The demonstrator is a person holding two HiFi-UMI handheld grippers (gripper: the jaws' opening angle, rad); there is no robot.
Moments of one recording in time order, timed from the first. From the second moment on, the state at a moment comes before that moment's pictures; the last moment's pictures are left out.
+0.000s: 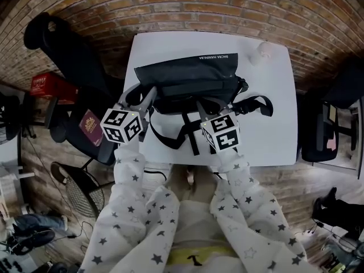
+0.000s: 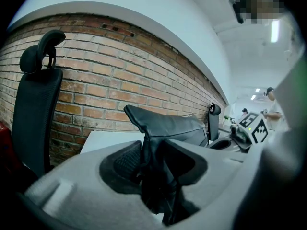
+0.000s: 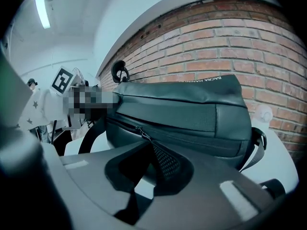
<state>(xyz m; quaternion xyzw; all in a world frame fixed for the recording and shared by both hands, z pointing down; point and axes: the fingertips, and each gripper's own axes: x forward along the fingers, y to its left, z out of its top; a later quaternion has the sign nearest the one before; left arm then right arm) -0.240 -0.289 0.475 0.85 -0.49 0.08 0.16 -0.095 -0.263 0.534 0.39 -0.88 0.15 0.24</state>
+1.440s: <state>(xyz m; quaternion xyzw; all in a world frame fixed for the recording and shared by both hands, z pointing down) -0.246 -0.290 0.476 0.83 -0.54 0.07 0.15 -0.011 -0.279 0.529 0.50 -0.82 0.16 0.23</state>
